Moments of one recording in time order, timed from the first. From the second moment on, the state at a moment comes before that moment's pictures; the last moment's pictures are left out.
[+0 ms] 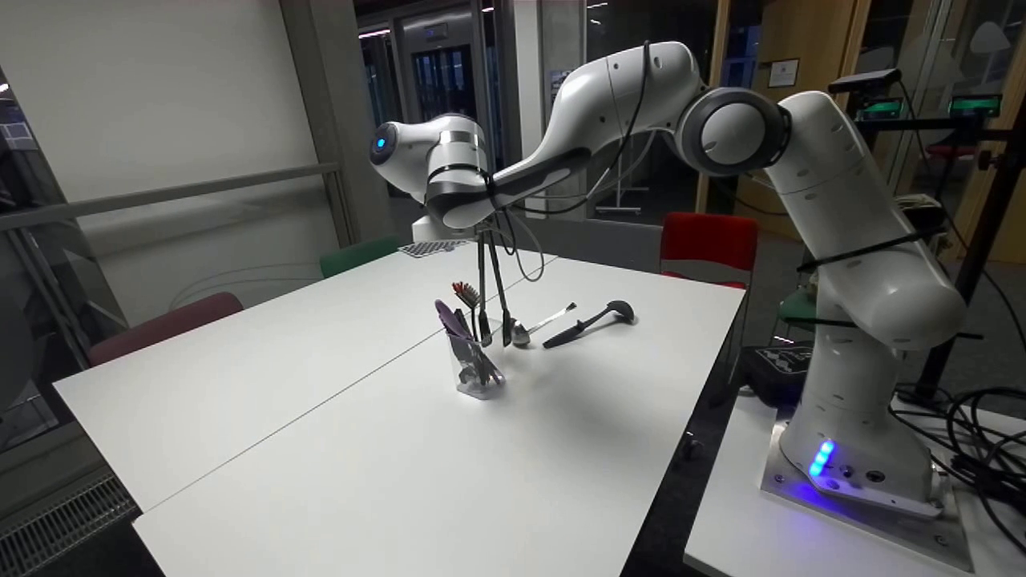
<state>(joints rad) 0.32 0.57 0.06 -1.23 -0.97 1.57 1.76</state>
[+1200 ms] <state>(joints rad) 0.30 0.60 0.02 -1.34 -0.98 1.57 1.83</state>
